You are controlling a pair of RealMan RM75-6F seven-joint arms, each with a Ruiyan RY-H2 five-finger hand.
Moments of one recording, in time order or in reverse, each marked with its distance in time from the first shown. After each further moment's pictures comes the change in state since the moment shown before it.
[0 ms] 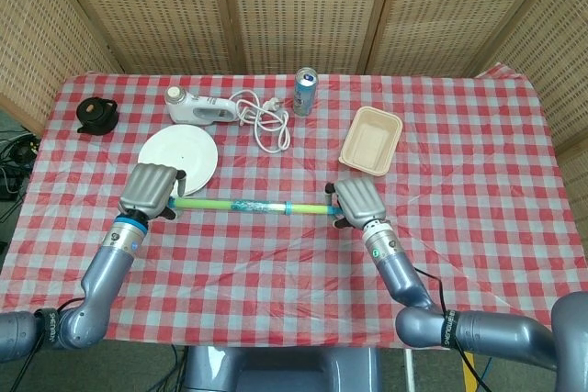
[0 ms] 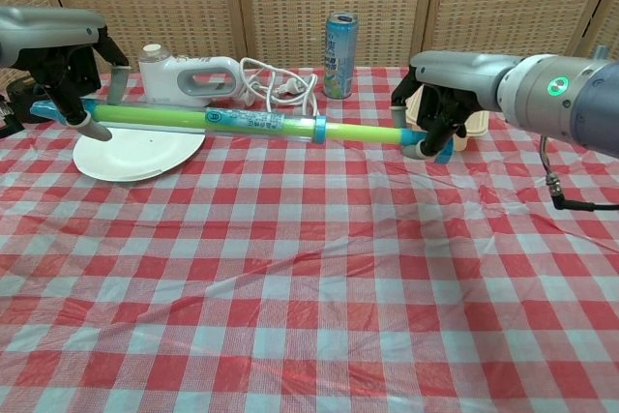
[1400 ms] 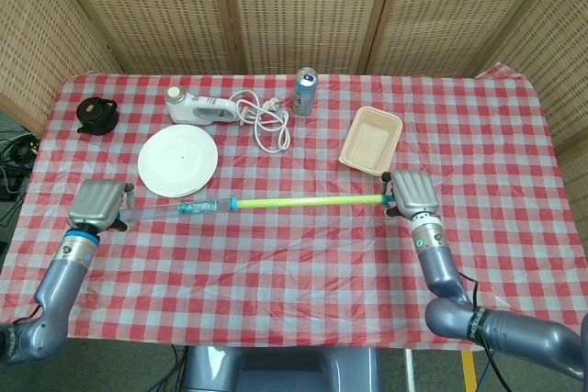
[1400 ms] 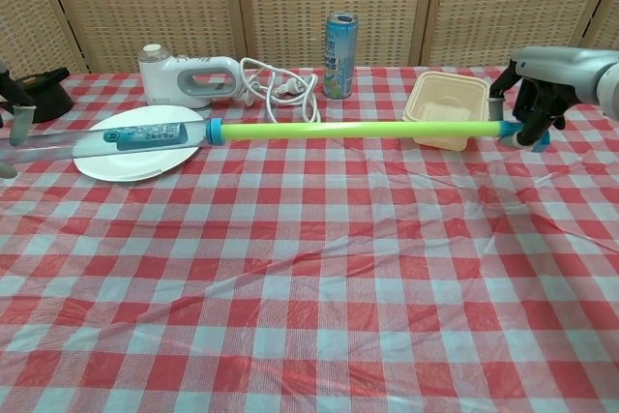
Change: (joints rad) left arm 0.142 0.053 0.120 0.142 0.121 -0.044 -0.148; right arm -0.084 0.082 -0.040 0.093 0.054 0.036 0.038
